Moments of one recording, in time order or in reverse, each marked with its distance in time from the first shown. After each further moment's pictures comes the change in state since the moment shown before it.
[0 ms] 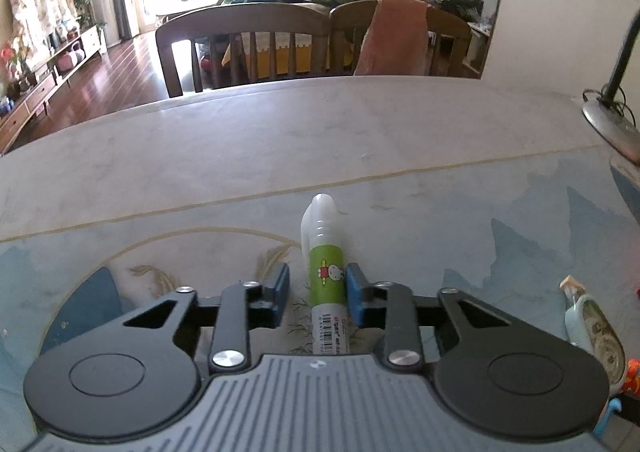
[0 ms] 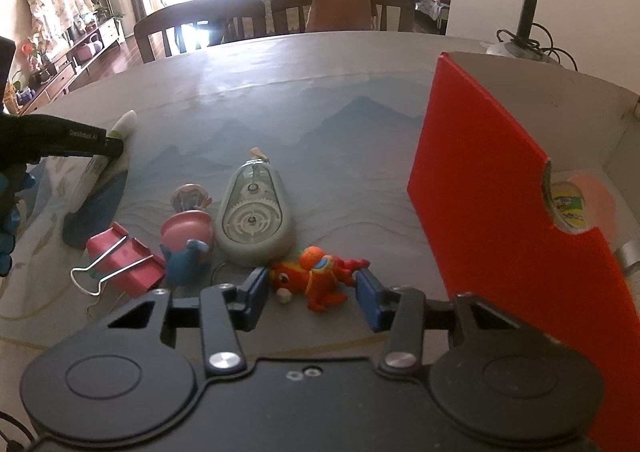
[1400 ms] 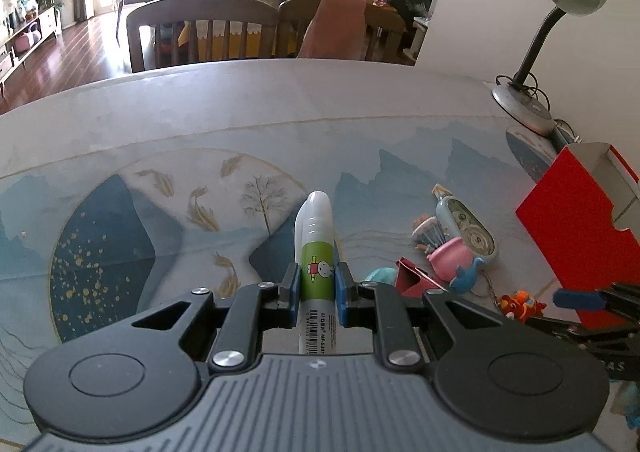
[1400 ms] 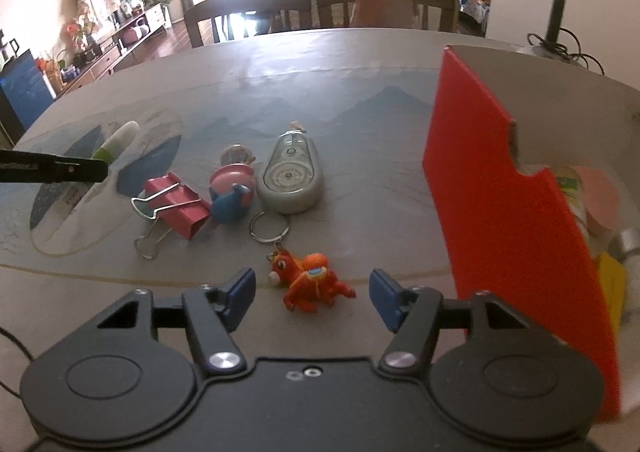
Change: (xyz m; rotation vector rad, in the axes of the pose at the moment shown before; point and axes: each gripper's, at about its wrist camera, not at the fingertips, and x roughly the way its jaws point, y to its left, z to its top) left arm -0.112 0.004 -0.067 -0.015 0.040 -0.196; right arm -0.026 -0.006 -0.022 -0.104 0.026 0.126
